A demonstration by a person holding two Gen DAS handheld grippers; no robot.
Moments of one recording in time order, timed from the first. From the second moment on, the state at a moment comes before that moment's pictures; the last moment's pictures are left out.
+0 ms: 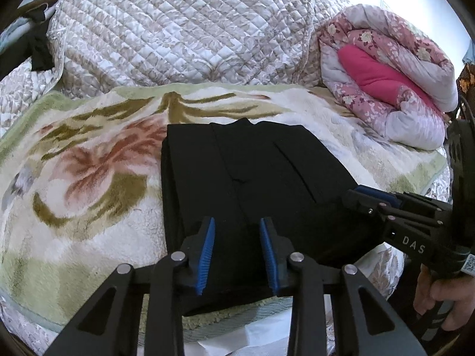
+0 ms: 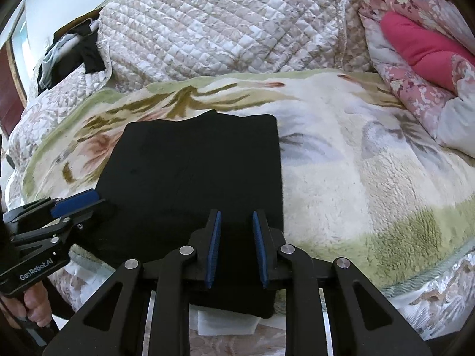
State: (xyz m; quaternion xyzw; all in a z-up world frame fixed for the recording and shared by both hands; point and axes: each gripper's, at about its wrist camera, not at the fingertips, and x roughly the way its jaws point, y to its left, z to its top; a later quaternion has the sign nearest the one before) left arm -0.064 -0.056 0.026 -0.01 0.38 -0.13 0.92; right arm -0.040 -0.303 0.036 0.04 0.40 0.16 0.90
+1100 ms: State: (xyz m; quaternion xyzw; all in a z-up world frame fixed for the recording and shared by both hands) left arm -0.032 -0.006 0.012 -0.13 0.43 -0.14 0.88; right arm 0.006 -0.340 0.013 0.22 0.46 0.22 0.83
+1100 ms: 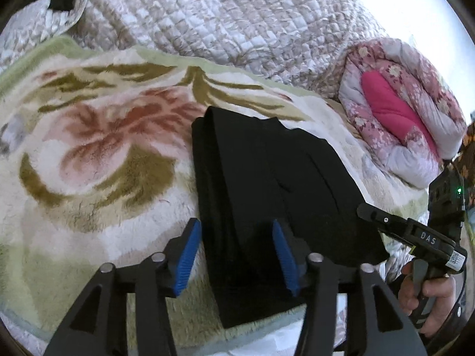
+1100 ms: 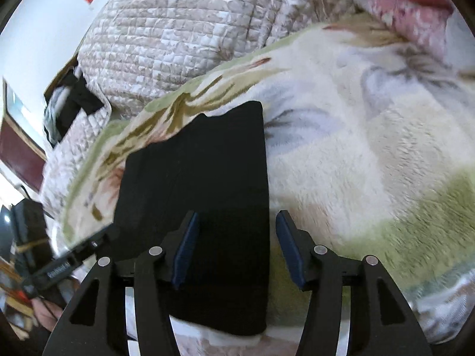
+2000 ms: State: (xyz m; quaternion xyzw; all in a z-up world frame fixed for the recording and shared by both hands) left arm 0.034 -0.012 0.085 -0.09 0.37 -0.17 0.91; right arm 0.073 -0.304 0.091 0.19 0.40 0.29 0.85
